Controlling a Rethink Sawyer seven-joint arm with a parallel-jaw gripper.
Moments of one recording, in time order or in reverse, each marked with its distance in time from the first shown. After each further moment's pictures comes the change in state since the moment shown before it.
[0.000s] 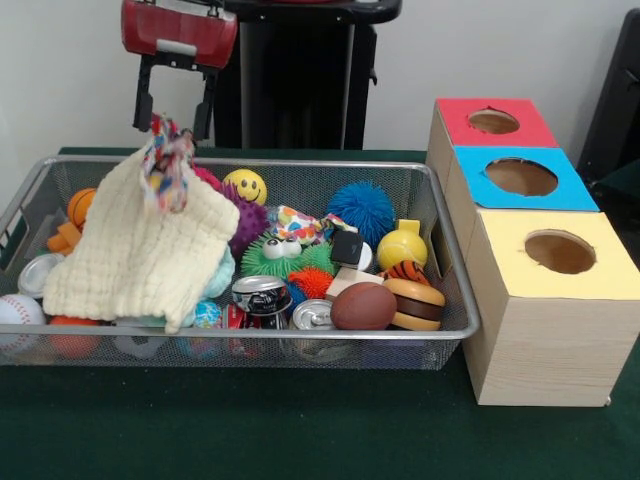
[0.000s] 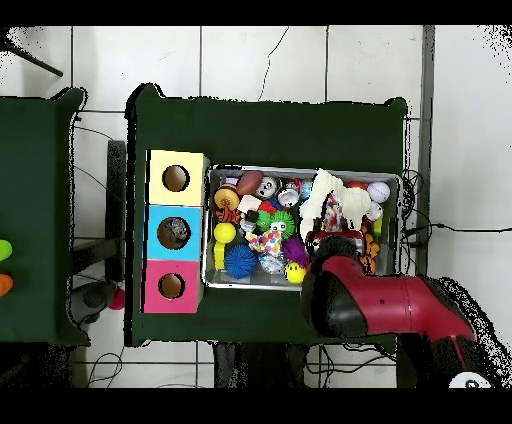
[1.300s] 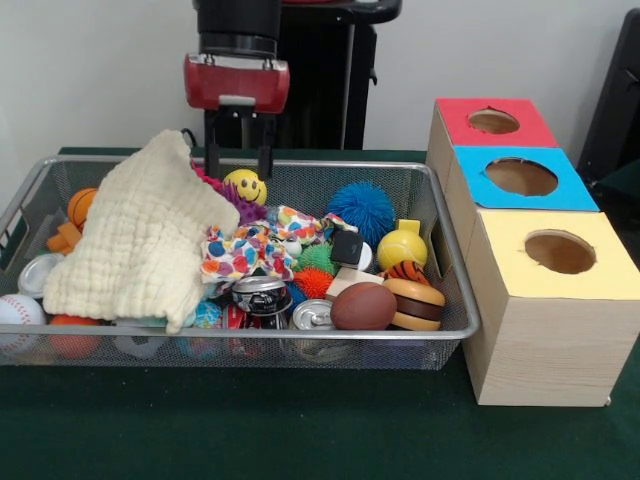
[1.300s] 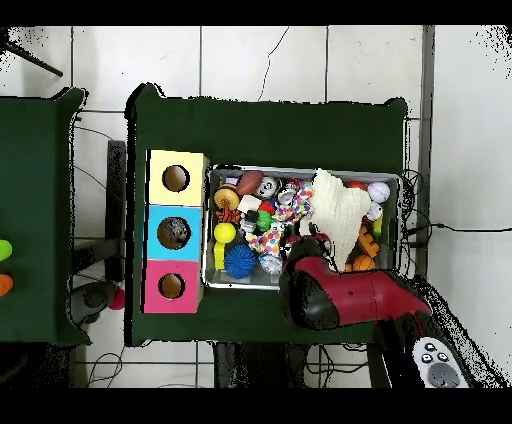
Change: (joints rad) arm 0.076 0.149 -0.036 0.005 0.013 -0.089 0.000
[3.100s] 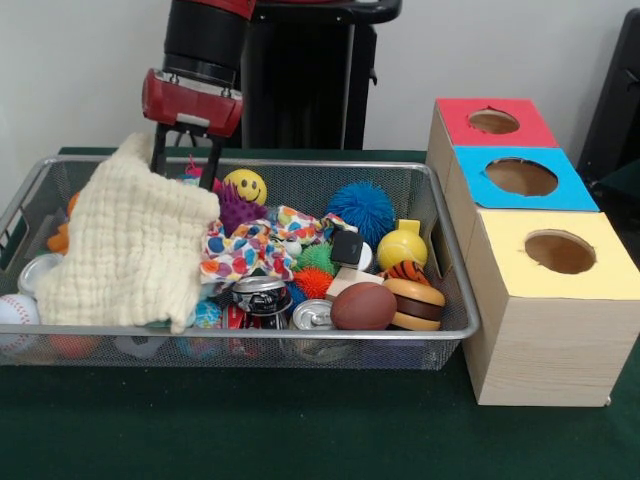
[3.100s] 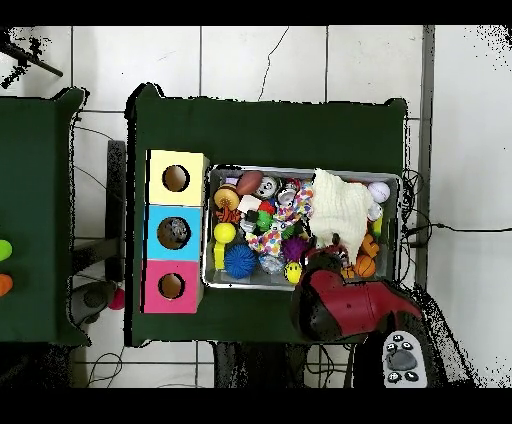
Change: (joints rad) arm 0.241 0.182 -0.398 -0.147 -0.088 -0.202 0.000
